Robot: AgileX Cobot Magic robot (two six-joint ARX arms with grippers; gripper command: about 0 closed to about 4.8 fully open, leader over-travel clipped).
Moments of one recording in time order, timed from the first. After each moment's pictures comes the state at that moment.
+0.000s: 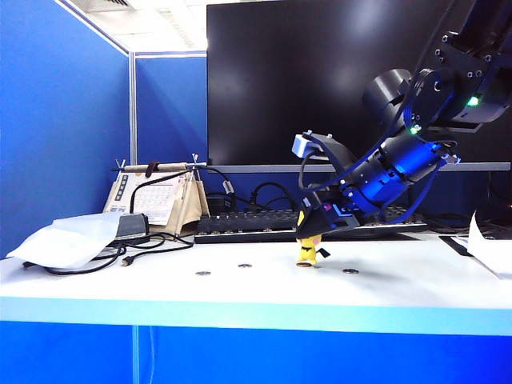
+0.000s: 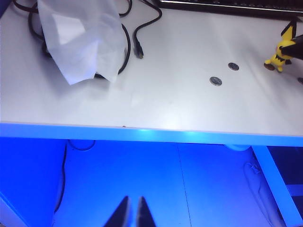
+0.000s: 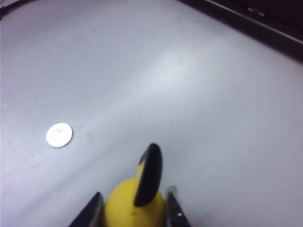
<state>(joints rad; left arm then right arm) -0.56 0.01 0.09 -0.47 -0.24 -0.31 0.35 1.90 1.02 0.27 -0.38 -0.26</state>
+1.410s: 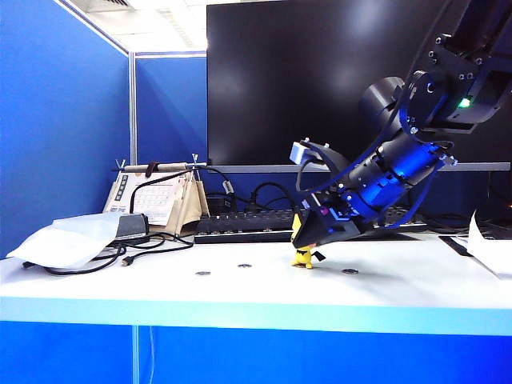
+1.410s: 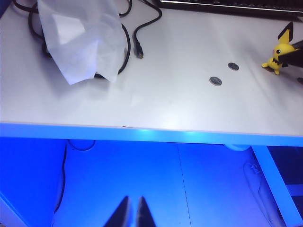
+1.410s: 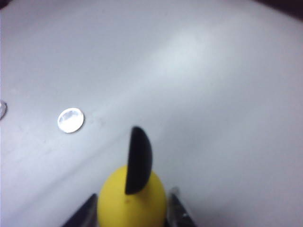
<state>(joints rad) -0.56 0.01 0.09 -0.47 -0.24 -0.31 0.35 1.92 1.06 0.16 -0.42 -0.24</state>
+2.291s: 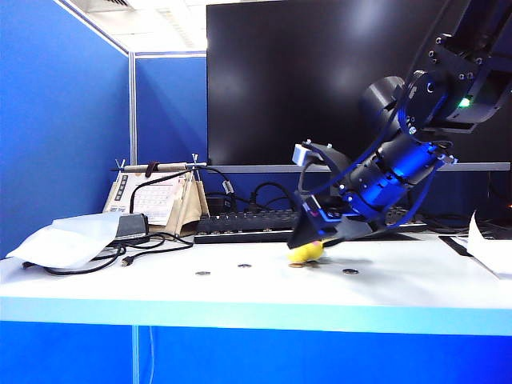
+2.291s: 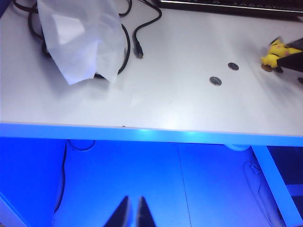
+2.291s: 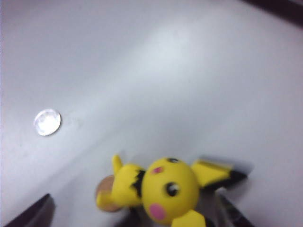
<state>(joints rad) -0.56 0.01 0.09 -0.47 -0.24 -0.31 0.35 1.92 1.06 0.17 -0.36 -0.23</state>
